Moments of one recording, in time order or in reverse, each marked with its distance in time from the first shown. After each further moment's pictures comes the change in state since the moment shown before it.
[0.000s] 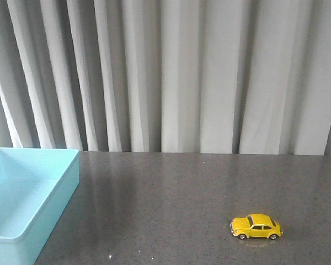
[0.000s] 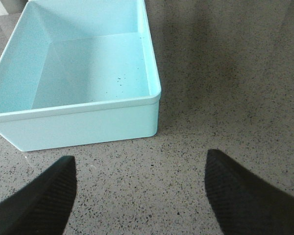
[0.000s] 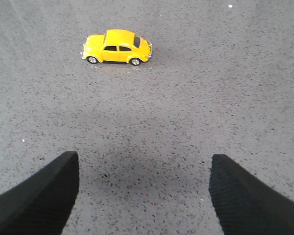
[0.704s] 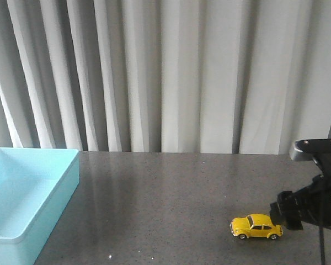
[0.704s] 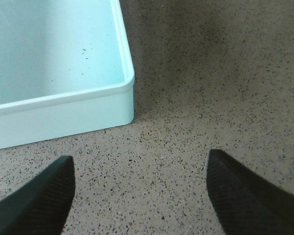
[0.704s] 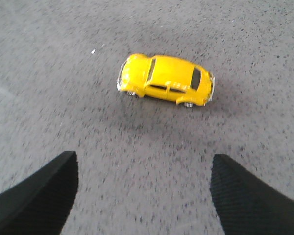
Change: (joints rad) left arm 0.000 0.268 -0.043 -0.115 -0.052 0.127; right arm 0.124 0.720 -0.521 0.034 0.067 -0.024
